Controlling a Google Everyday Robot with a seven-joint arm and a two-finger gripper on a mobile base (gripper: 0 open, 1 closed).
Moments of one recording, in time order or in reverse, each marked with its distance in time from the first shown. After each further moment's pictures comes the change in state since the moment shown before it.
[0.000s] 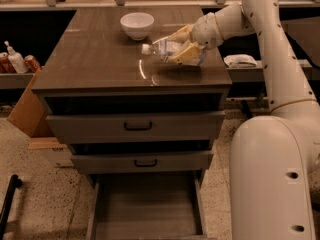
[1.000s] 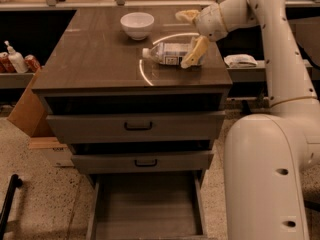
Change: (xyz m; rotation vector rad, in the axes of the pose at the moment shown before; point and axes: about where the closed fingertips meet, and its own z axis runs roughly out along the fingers) arm -0.012 -0.015 -0.020 0.049 0.023 -0.041
